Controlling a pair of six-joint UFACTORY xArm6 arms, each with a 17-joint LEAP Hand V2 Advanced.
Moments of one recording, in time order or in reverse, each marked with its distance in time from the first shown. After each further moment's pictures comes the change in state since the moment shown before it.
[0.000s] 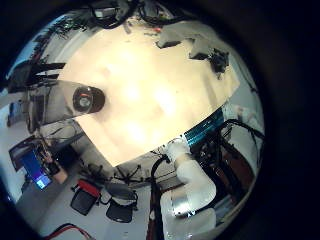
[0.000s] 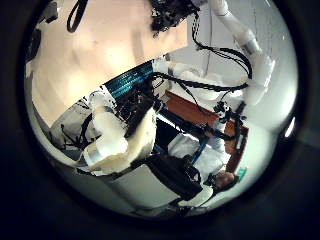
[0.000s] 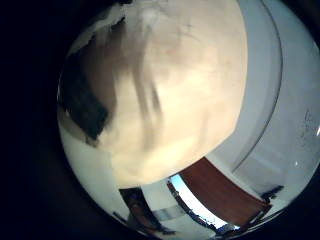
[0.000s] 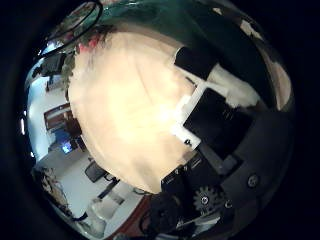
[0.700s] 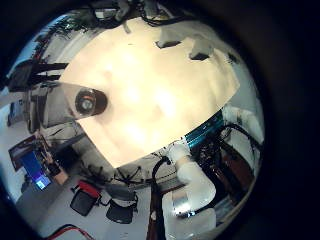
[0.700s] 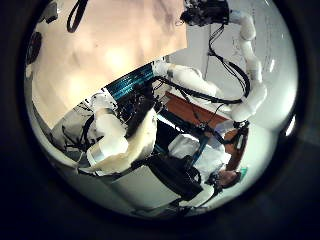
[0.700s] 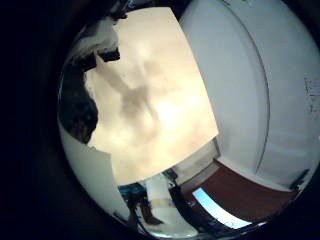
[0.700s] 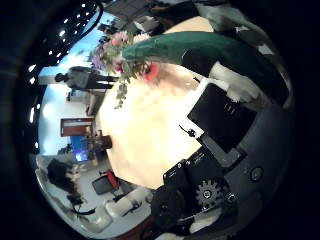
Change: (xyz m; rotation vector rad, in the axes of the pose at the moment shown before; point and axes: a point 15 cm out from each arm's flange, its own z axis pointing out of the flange) left arm -0.004 -0.006 -0.012 0.009 -0.001 -0.003; right arm 0.062 0.051 -0.234 0.365 -0.272 -0.004
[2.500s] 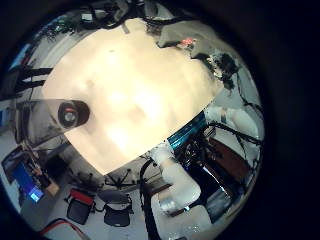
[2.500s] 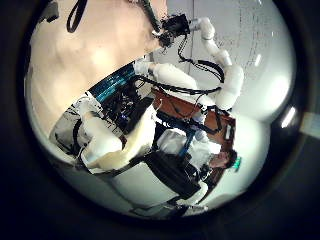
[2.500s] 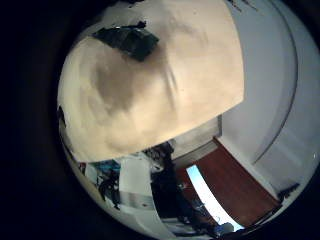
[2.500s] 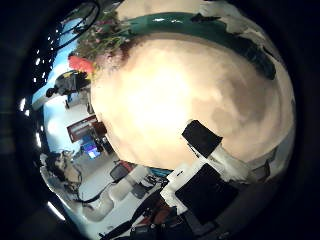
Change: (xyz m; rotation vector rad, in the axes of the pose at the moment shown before) left arm 0.018 -0.016 -0.013 -0.026 0.167 0.083; right arm 0.130 0.095 0.195 -0.341 0.084 0.180
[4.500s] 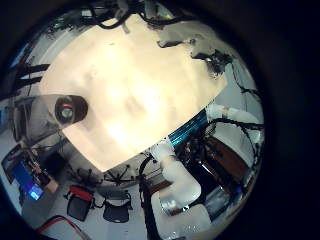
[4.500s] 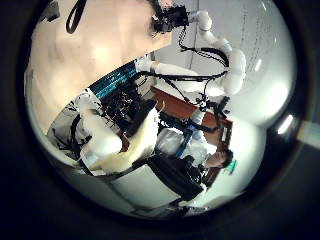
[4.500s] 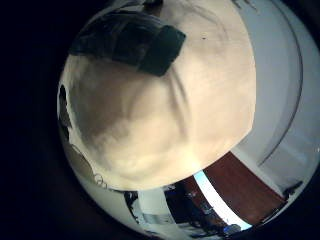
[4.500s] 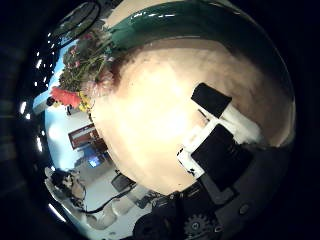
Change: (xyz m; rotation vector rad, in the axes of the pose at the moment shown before) left arm -0.009 -0.006 0.007 -0.041 0.013 -0.031; right arm -0.011 -0.070 0.014 0.012 -0.029 0.044
